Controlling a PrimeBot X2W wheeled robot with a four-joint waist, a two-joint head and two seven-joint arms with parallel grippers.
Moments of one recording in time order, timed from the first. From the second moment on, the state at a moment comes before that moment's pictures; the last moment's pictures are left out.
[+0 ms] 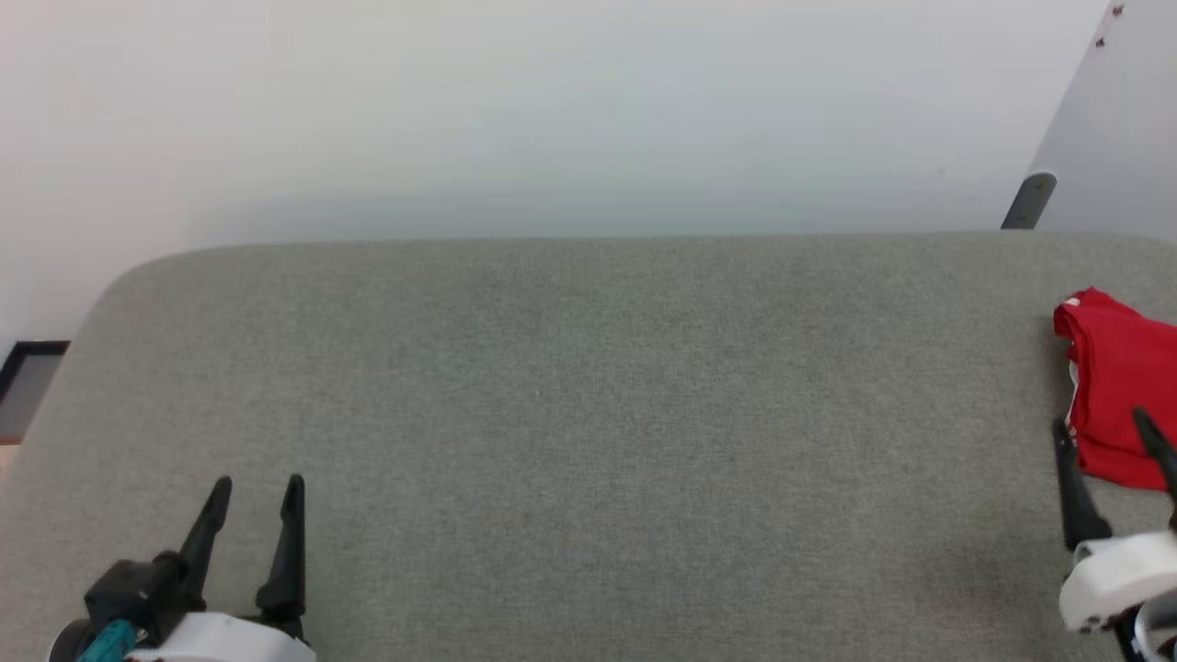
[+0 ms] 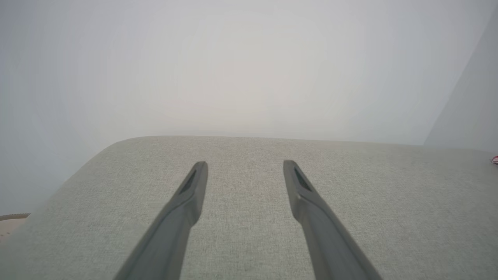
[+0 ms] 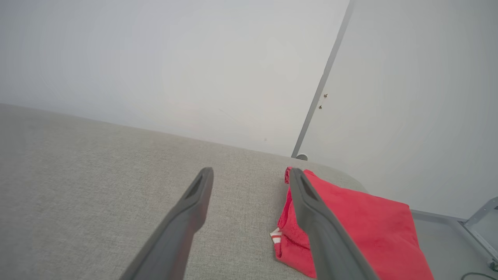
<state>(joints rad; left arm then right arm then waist) -0.03 0.28 0.02 0.23 -0.35 -0.12 -0.26 -0.20 -0.30 -0.07 0.41 0.07 0.13 -0.26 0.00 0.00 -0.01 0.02</state>
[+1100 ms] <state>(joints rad) 0.07 0.19 0.13 0.20 -0.34 -0.13 -0.24 0.02 -0.16 -0.12 0.25 0.11 0.13 -0.23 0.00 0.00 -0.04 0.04</state>
